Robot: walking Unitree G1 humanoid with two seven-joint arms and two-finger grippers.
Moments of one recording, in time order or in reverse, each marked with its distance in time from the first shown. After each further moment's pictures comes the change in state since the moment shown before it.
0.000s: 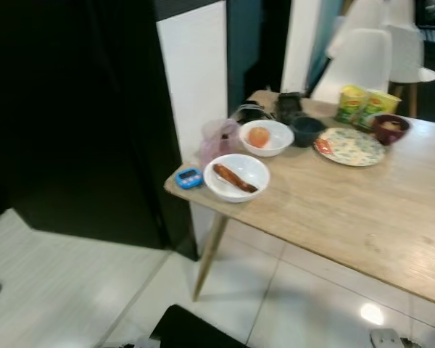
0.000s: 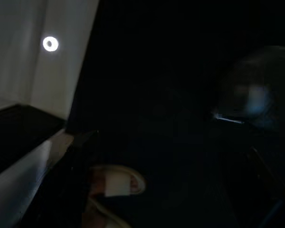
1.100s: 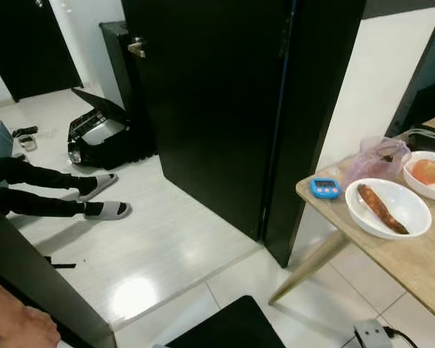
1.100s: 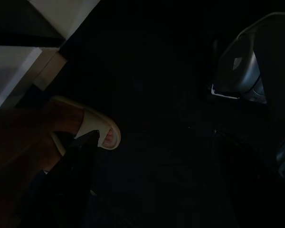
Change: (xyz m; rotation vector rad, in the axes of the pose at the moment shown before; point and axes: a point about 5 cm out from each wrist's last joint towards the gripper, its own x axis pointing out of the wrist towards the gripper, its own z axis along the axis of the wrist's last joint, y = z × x) left arm 0.002 -0.020 -0.007 0.047 0.025 -0.040; right arm 0.001 0.019 0.022 -0.139 -0.080 0.242
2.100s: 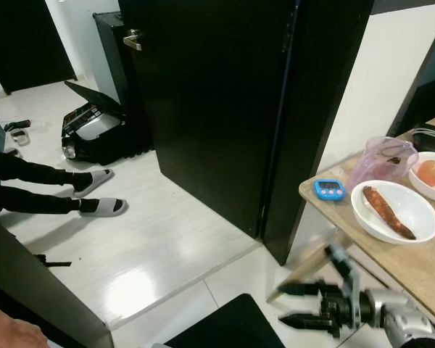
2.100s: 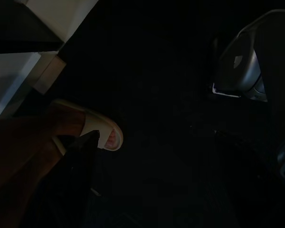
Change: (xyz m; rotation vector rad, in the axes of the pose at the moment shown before) left arm 0.000 0.001 0.001 0.008 0.003 -0.002; right arm -0.075 0.054 0.161 -0.275 -0.614 1.336
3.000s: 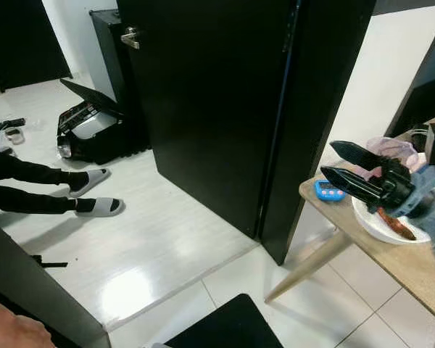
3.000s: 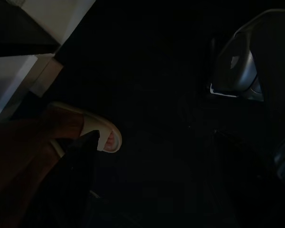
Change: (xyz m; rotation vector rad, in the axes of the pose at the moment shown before) left arm 0.000 0.002 0.001 0.010 0.002 -0.008; right arm -0.055 0.024 0.173 -0.534 -0.285 -0.280
